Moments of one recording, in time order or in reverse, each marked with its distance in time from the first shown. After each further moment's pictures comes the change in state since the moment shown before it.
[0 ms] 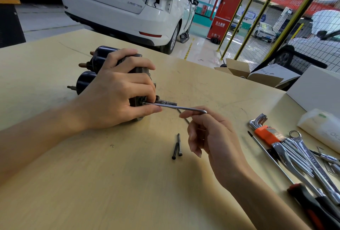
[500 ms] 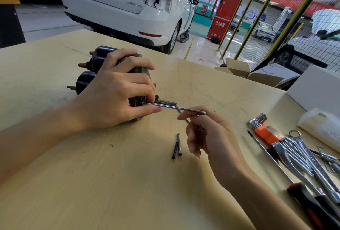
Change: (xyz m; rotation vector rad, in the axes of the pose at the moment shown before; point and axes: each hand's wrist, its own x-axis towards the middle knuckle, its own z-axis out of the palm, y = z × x) left_hand 0.000 -0.001 0.000 0.001 -0.001 0.004; right_hand 0.001 0.000 0.002 -0.017 -0.017 -0.003
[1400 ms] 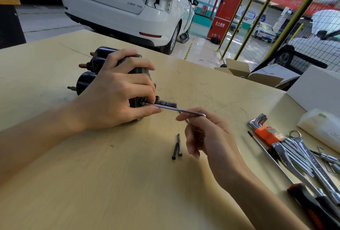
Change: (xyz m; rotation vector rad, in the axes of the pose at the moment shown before) left_hand 0.000 0.001 -0.001 0.006 -0.004 -0.002; right_hand -0.002 0.001 0.001 -0.031 -0.007 0.002
